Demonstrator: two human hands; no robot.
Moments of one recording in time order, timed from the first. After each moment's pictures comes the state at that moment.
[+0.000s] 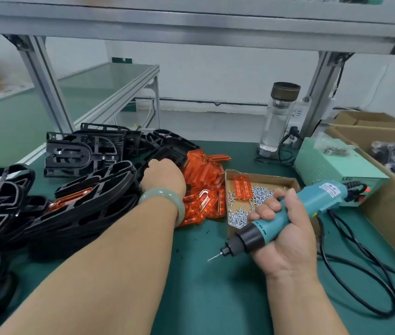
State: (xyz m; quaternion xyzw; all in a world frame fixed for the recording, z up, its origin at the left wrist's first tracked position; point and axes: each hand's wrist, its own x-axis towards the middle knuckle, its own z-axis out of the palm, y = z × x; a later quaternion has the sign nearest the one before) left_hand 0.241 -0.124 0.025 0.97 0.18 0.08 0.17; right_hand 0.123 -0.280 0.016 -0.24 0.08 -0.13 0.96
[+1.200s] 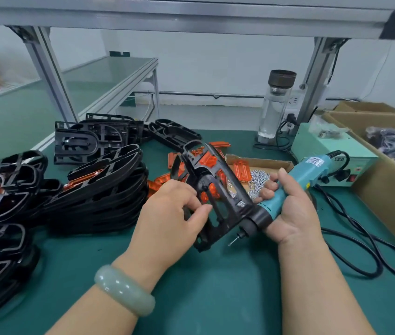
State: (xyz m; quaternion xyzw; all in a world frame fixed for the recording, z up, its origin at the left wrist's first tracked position) left_hand 0.093 -0.107 0.017 0.89 -0.14 0.23 0.37; right_hand 0.127 -0.304 0.009 -0.32 0.14 -0.06 0.94
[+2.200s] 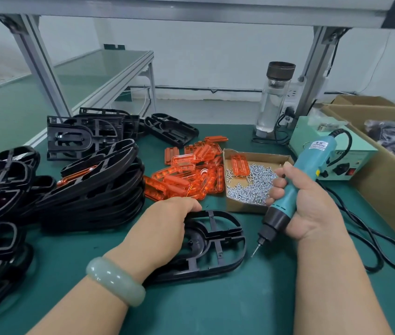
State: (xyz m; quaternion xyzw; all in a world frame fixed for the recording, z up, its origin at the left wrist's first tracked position) left_hand 0.102 -0.092 0.004 0.95 -0.18 0.04 0.24; right_hand 0.120 -0.327 0.018 -0.45 0.15 -0.05 0.88
